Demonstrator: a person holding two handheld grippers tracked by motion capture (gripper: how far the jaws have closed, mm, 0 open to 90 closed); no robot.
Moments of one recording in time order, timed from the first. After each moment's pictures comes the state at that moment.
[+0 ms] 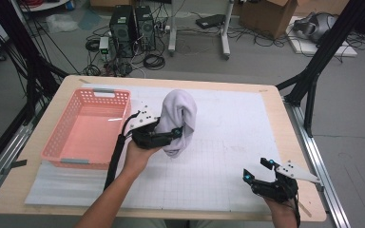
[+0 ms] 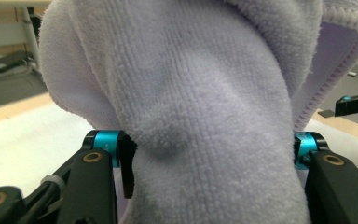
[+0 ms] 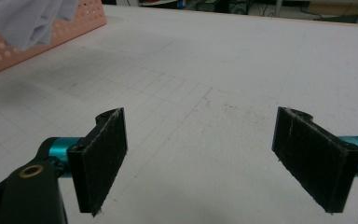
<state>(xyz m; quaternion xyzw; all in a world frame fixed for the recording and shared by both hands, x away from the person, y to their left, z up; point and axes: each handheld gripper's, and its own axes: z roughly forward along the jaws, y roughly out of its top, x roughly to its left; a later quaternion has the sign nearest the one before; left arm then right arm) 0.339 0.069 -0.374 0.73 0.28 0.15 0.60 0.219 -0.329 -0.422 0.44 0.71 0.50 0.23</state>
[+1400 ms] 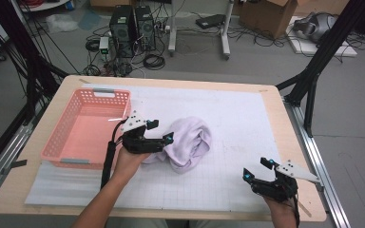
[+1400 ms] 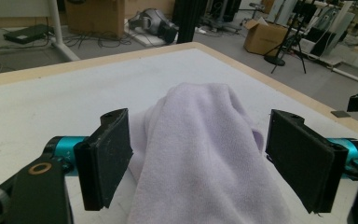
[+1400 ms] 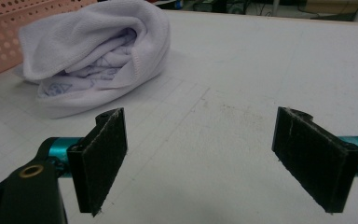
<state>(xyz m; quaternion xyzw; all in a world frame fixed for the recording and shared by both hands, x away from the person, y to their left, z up) 0.325 0.098 -0.377 0.72 0.34 0.16 0.58 0.221 -0.329 -0.422 0.44 0.70 0.51 0.23</state>
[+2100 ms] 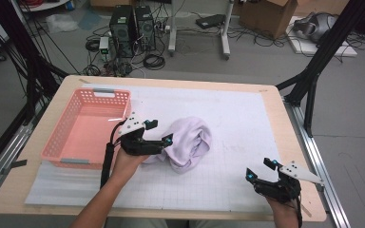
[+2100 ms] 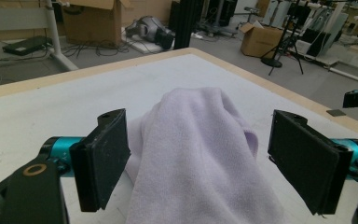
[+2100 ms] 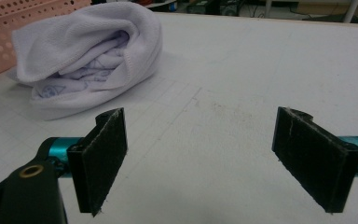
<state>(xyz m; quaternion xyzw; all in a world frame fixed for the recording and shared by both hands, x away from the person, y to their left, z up) 0.320 0.098 -0.376 0.72 0.33 0.16 0.59 0.217 -0.335 -0.421 0.45 0.70 0.50 0.24</state>
